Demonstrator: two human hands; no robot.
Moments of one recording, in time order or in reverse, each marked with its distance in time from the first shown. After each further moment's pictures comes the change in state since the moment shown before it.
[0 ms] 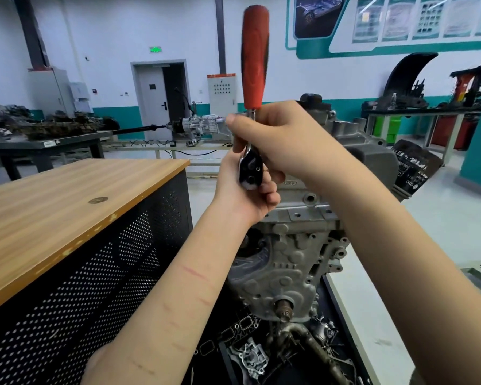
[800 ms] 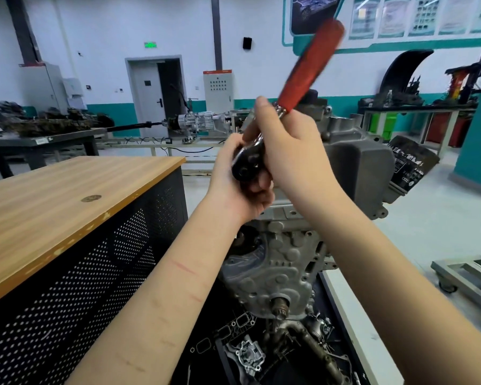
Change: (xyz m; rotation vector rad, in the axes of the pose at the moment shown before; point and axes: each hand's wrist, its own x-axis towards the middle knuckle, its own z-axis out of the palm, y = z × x) left_hand -0.003 0.005 0.002 0.069 -0.080 -0.028; right_hand -0.012 0.014 0.014 0.186 0.321 0.058
